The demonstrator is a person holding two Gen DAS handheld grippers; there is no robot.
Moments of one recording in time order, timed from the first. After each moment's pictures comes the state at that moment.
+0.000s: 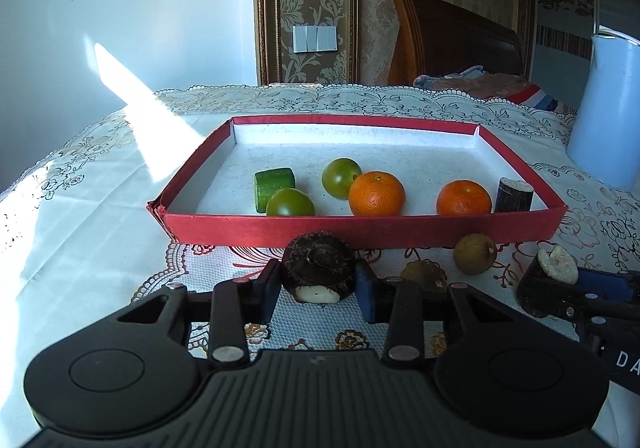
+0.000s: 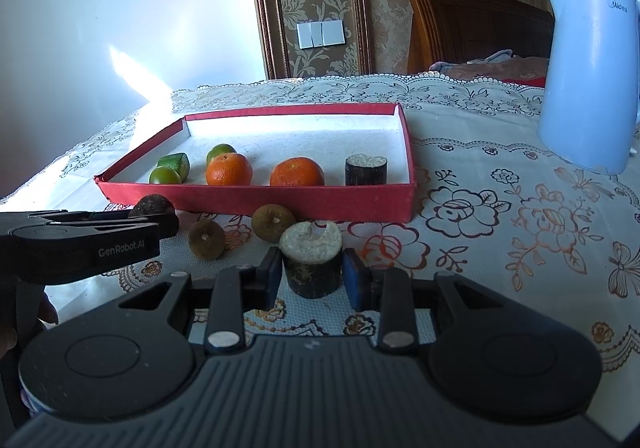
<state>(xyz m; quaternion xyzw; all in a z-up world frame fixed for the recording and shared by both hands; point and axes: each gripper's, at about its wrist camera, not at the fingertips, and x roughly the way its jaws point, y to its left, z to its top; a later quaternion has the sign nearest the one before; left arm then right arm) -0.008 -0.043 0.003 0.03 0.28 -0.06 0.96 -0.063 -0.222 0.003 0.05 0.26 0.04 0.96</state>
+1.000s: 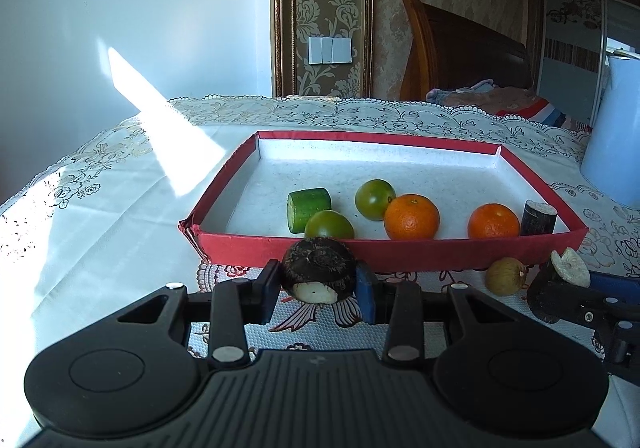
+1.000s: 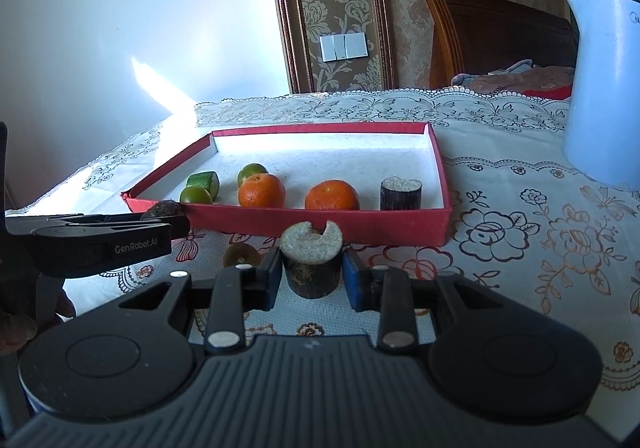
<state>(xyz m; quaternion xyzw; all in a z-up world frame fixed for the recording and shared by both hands) 0.001 -0.020 0.010 0.02 0.26 -0.05 0.96 -0.057 -0.208 0.013 0.06 0.25 0.08 0.96</state>
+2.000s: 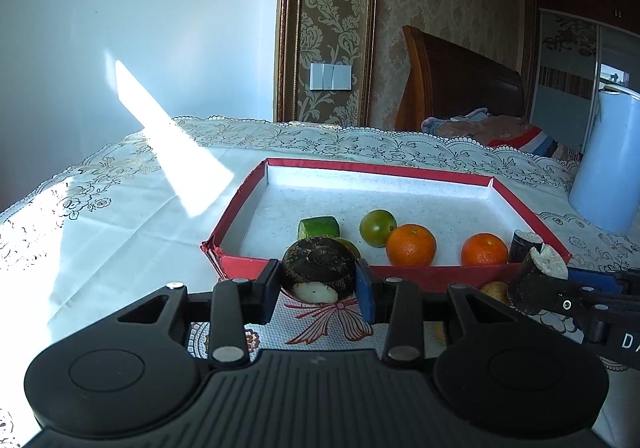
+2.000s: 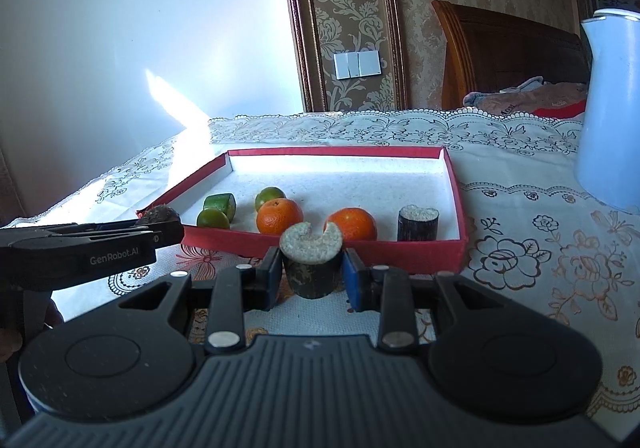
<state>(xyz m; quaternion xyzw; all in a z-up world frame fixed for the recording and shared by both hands) -0.012 -0.004 0.027 -0.01 0.23 -0.06 0.97 -0.053 -0.199 0.030 0.05 0.22 0.09 0.97</state>
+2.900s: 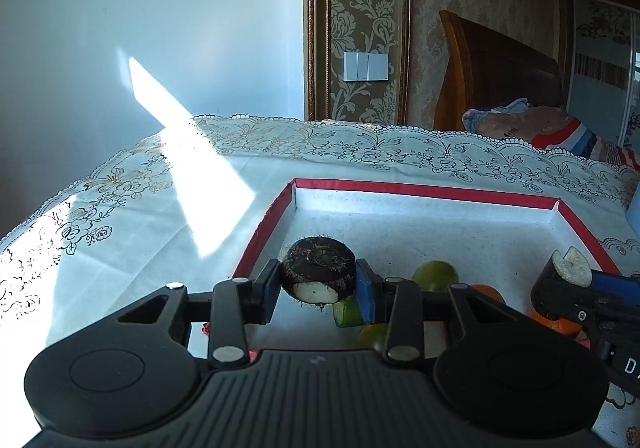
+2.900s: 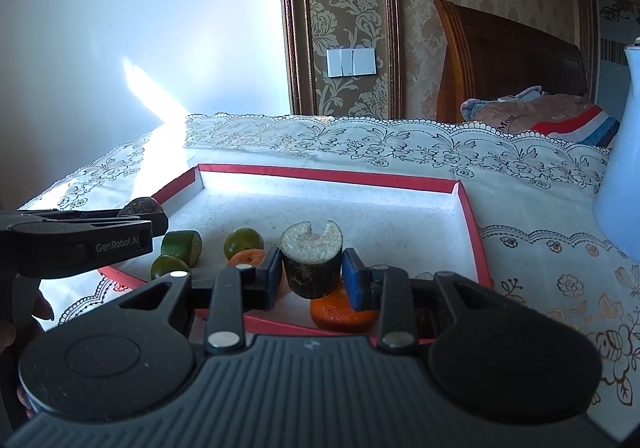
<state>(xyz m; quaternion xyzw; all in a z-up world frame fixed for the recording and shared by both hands) 0.068 -0.009 0.031 0.01 0.25 -0.01 0.97 0.025 -0.186 0.032 0.02 0.24 0.07 0.97</state>
